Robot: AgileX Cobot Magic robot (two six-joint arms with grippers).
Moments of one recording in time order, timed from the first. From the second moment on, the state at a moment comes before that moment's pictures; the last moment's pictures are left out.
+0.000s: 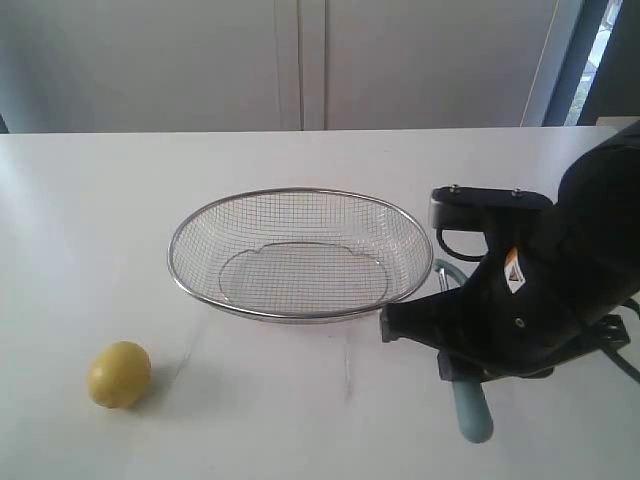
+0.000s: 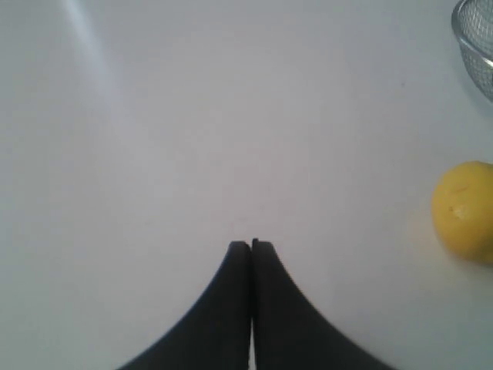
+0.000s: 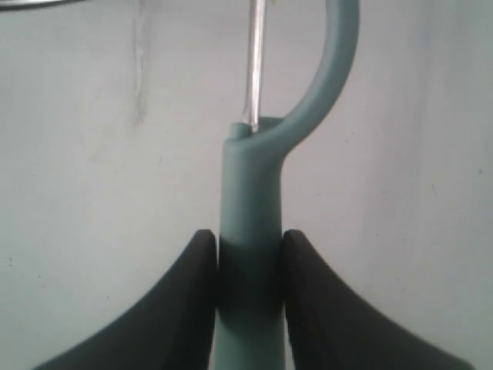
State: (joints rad) left arm 0.02 0.00 0.02 -0.05 0.44 0.10; right arm 0.64 1.35 -0.85 -0.02 0.85 0.61
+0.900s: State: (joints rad) left arm 0.02 0.00 0.02 -0.05 0.09 0.10; right arm 0.64 1.35 -0.85 0.00 0.82 0.61
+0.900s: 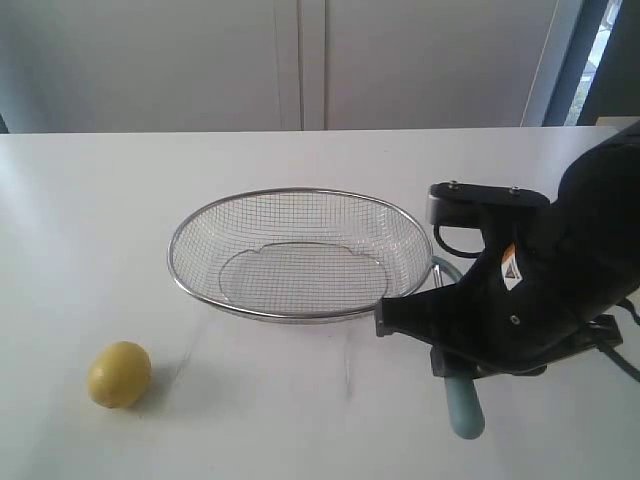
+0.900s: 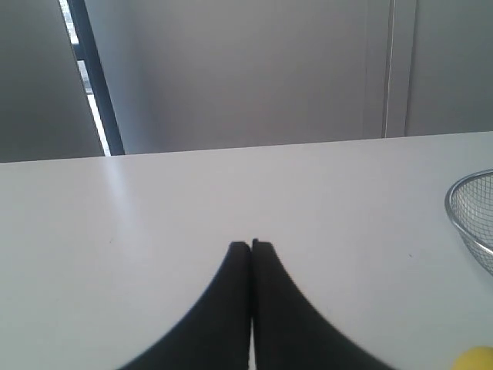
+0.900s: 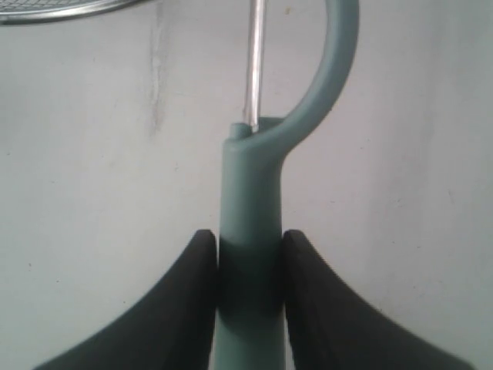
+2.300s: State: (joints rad) left arm 0.02 0.05 -0.23 -0.11 0.32 0.05; right arm 0.64 1.35 -0.85 0.00 0.78 0.61
